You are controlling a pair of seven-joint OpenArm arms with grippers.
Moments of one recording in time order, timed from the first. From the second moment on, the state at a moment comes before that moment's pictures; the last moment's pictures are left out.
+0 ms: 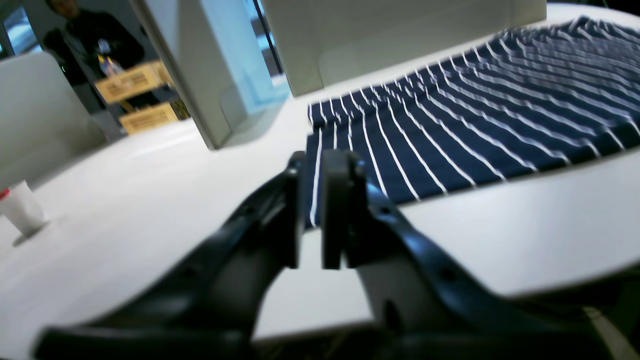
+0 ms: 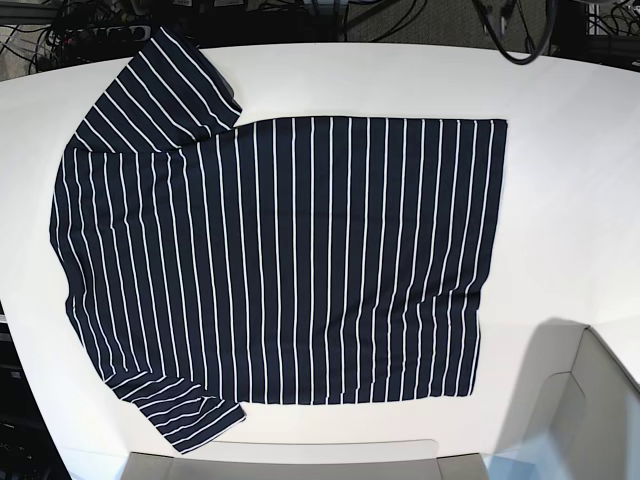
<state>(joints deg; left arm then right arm) 57.8 -6.2 -11.0 74.8 0.0 4.0 -75.5 -71.4 20.5 -6.2 94.6 36.8 5.2 54.0</state>
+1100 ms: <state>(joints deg) 58.5 -6.2 -10.4 84.8 0.1 3.6 -63.2 -55.9 44.8 -11.6 91.3 81.6 4.7 34.7</state>
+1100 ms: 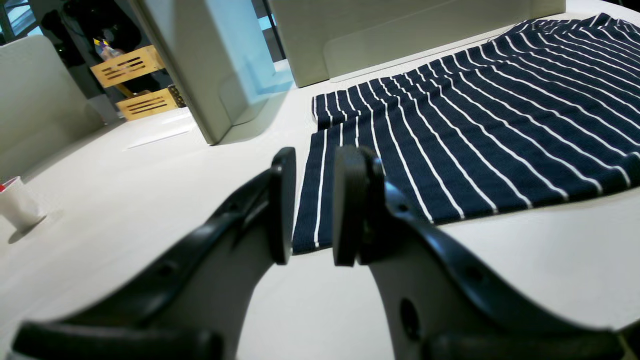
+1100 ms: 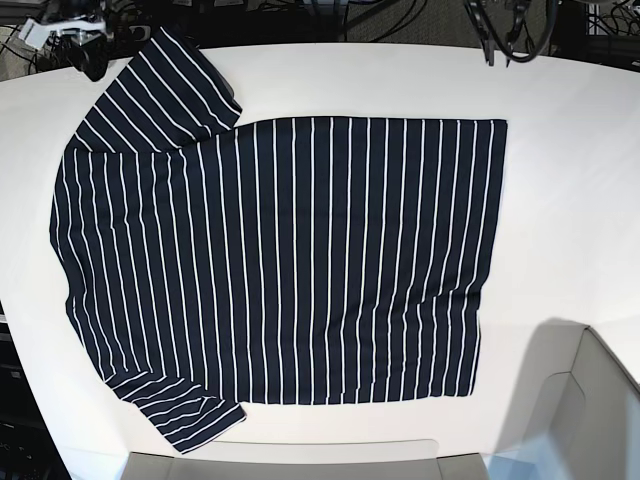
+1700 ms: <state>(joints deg) 58.4 -6.3 -10.4 85.1 0.1 3.8 -60.6 -47.3 42.6 -11.4 90.2 81.5 5.6 22.0</state>
